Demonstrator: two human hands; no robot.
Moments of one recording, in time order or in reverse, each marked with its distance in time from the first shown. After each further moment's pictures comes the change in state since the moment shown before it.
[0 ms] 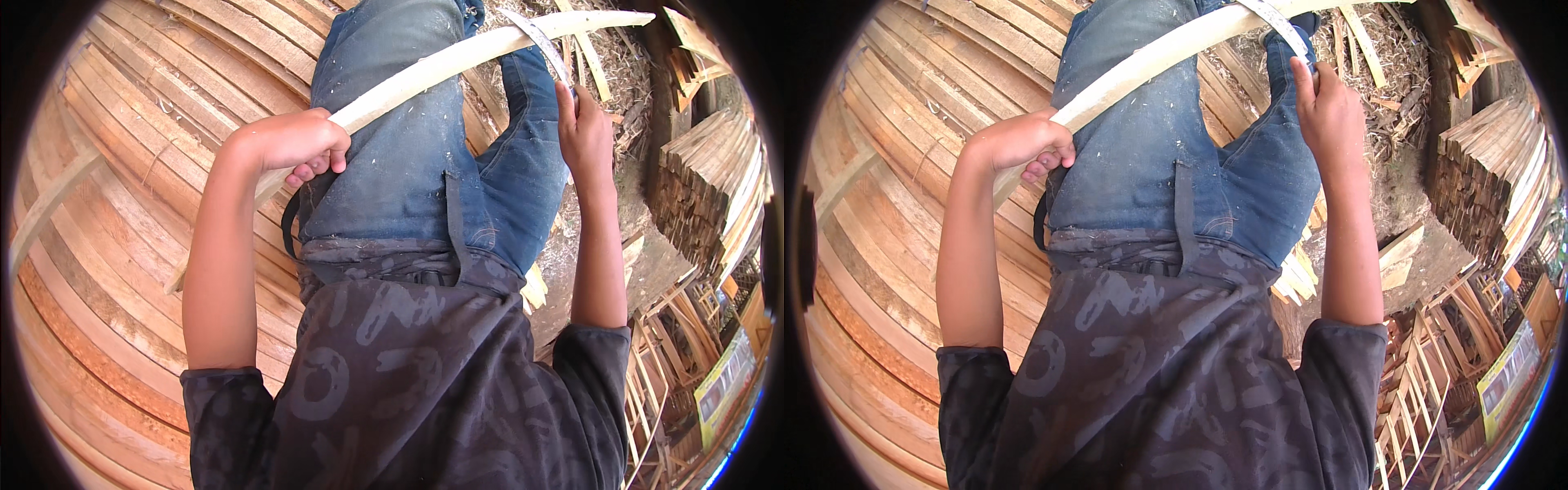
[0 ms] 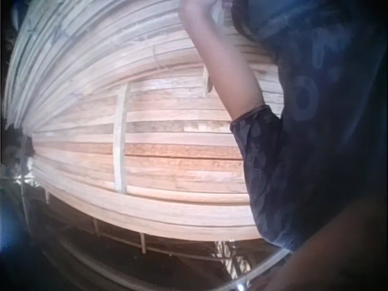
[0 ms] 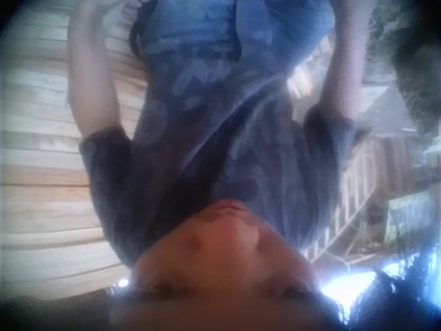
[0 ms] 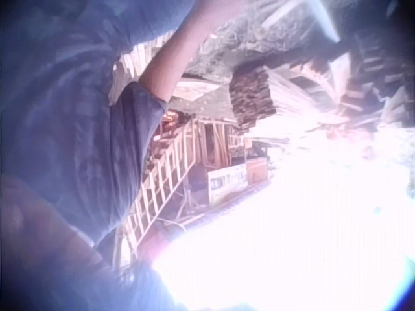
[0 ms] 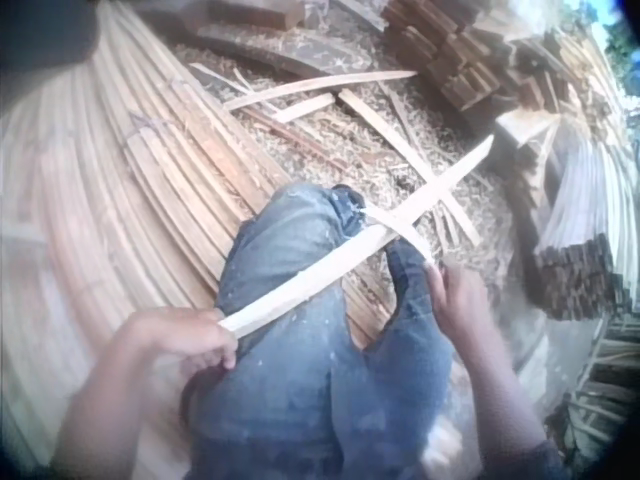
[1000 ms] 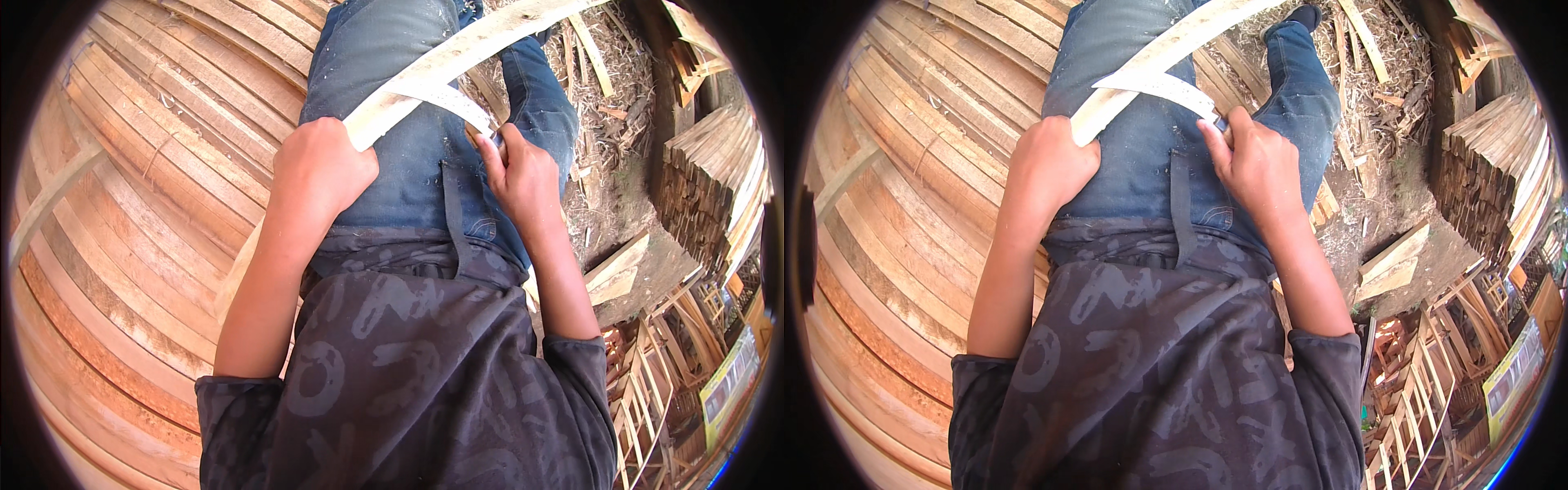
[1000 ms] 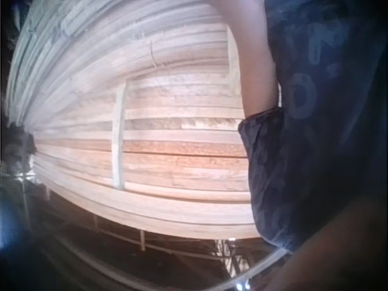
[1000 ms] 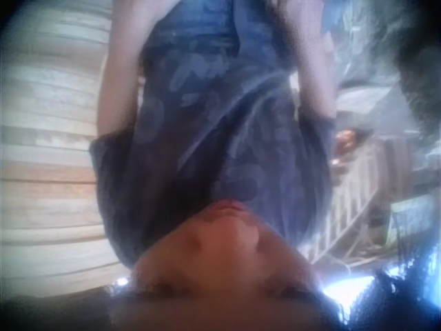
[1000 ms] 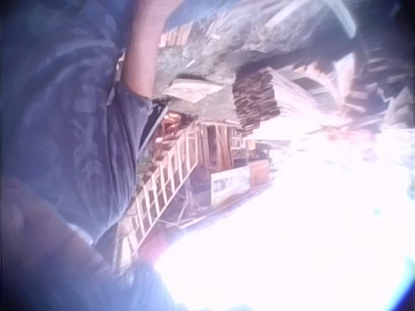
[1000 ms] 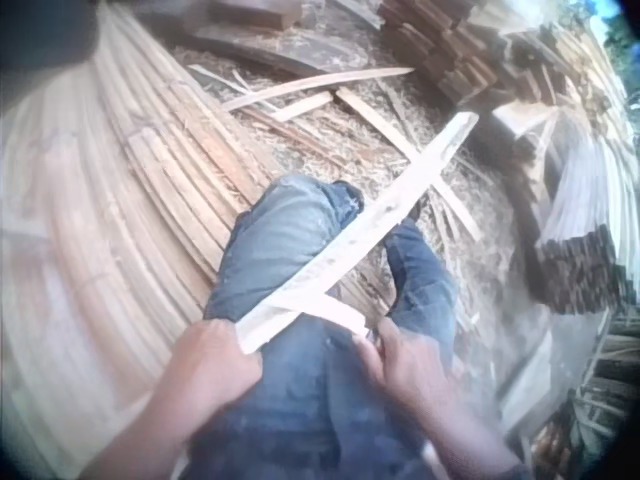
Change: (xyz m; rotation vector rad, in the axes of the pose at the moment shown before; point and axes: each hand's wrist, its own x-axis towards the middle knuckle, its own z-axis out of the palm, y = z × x) left_hand -0.005 -0.007 0.076 0.479 0.818 0.215; right_hand -0.081 -0.060 0.008 0.129 -0.174 -0.121
